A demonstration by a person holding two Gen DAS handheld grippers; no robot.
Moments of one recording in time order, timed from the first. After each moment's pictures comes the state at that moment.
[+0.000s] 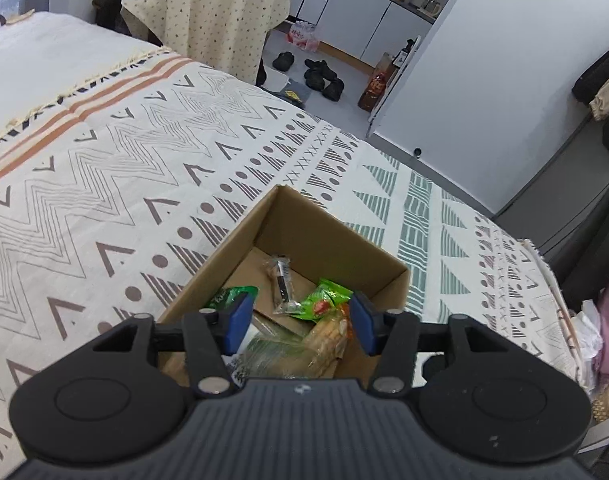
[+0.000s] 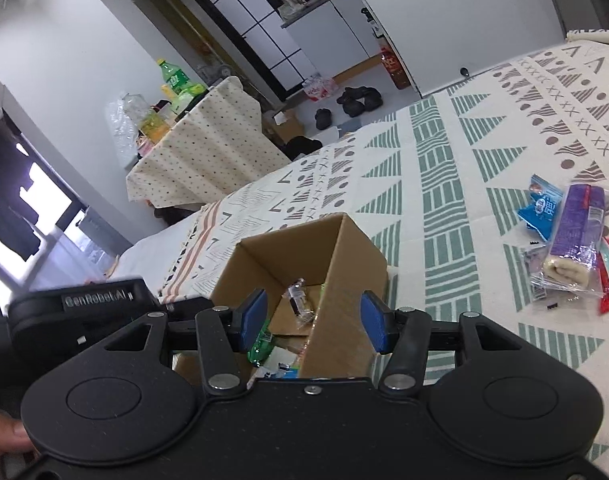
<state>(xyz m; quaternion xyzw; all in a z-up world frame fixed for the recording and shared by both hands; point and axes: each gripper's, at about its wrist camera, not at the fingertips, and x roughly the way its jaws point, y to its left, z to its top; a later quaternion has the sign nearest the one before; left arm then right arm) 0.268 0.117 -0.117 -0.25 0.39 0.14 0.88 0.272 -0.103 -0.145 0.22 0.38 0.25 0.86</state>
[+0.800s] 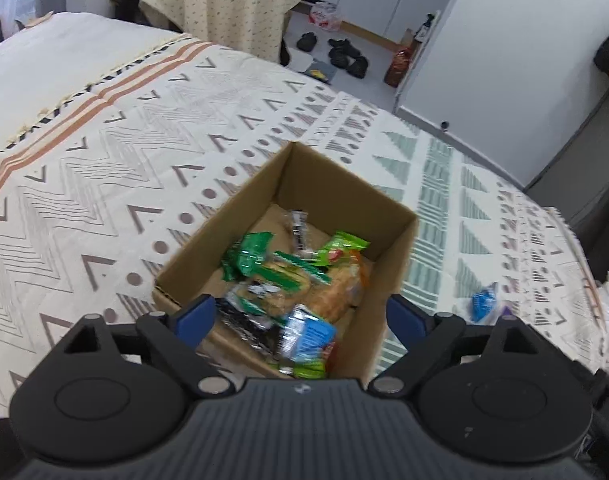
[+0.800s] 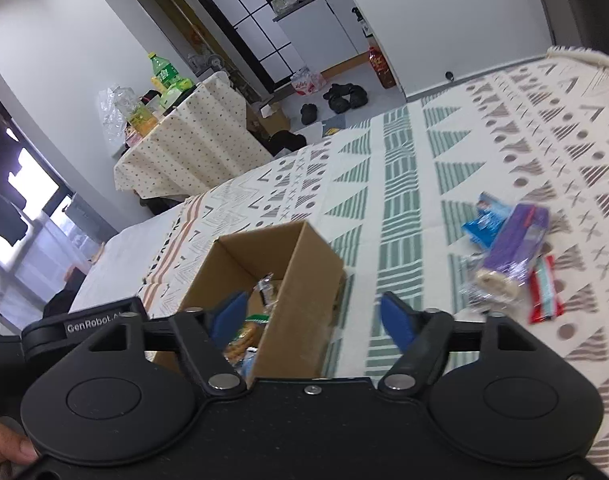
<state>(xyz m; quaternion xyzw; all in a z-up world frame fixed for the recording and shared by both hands) 0.243 0.079 -0.109 -0.23 0.42 0.17 0.86 0.265 -0.155 -0.116 0.19 0.39 0.24 0.87</state>
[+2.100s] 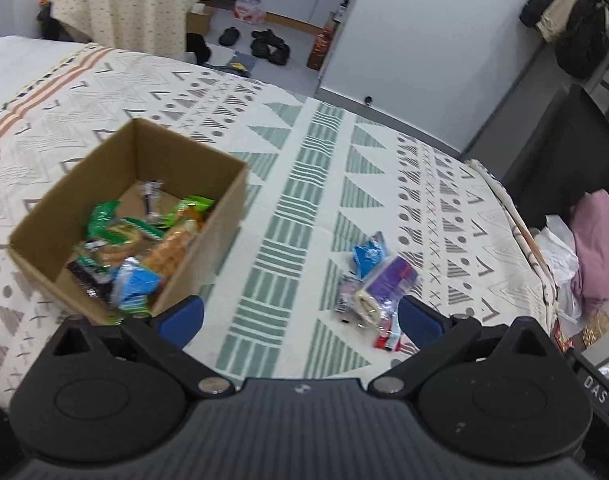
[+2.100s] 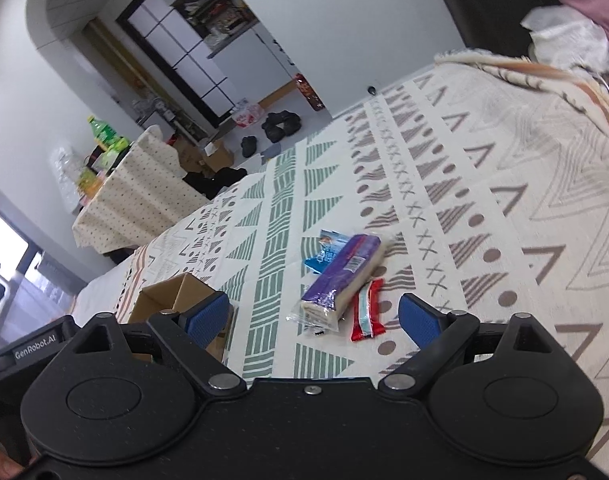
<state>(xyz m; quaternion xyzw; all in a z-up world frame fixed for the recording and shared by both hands) 0.268 -0.049 -0.103 -0.20 0.43 0.08 0.88 0.271 -0.304 -0.136 0.26 0.40 0.16 0.87</state>
